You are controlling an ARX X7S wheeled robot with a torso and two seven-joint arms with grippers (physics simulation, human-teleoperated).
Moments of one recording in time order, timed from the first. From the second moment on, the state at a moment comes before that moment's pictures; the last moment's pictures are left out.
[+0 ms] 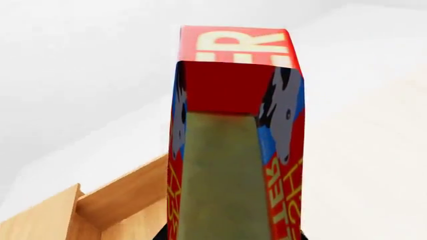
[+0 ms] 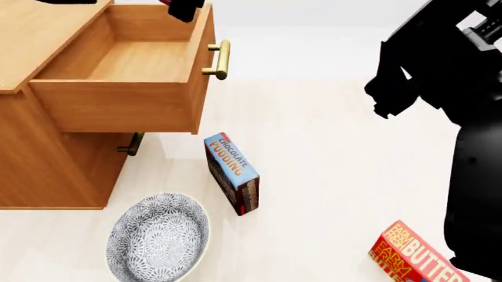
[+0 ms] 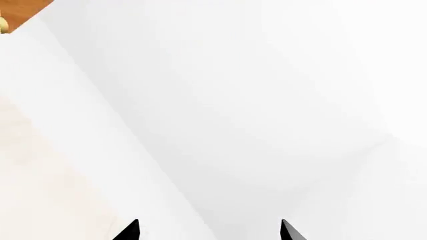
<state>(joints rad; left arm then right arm) -2.06 -0.41 1.27 -0.56 -1.31 -0.98 -0.15 1.11 0.63 -0.60 -0.63 -0.49 1.24 -0.53</state>
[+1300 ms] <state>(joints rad) -1.98 -0.11 0.15 -1.31 -0.16 -1.08 0.12 1.01 0.34 -0.11 -0.62 -0.38 1.40 -0.54</state>
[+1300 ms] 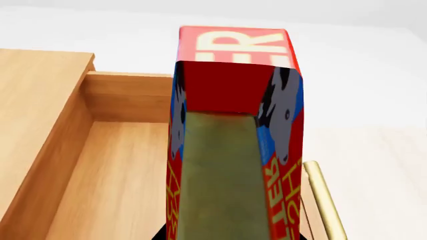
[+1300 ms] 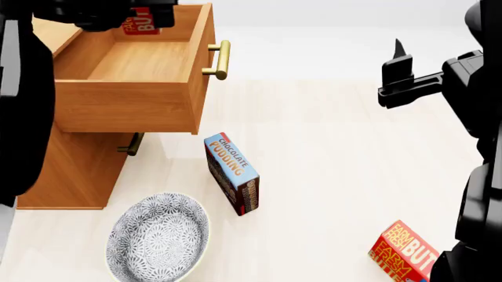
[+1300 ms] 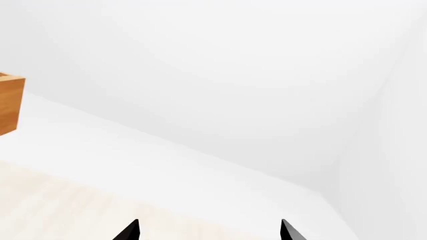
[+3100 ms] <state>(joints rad) -1.89 -0.08 -0.03 -1.31 0.01 -1.10 0.05 0.91 0.32 -0.02 -0.68 -0.37 1.40 -0.57</state>
